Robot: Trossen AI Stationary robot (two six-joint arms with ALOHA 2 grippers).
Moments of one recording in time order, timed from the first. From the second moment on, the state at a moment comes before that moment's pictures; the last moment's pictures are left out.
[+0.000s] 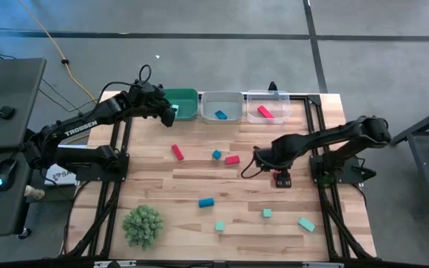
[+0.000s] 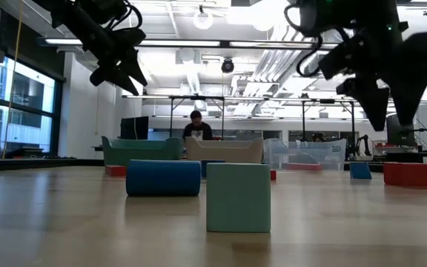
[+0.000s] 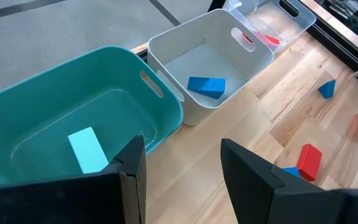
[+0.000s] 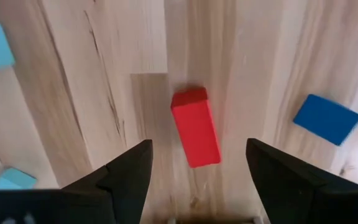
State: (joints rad) left arm 0.78 1.06 0.82 -0.45 0.06 -0.29; right arm 0.09 1.47 1.00 -1.16 -0.05 0.10
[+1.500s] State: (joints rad) left arm 0.78 1.06 0.82 -0.45 0.06 -0.26; right arm 0.11 1.80 1.14 -1.21 -0.13 0.41
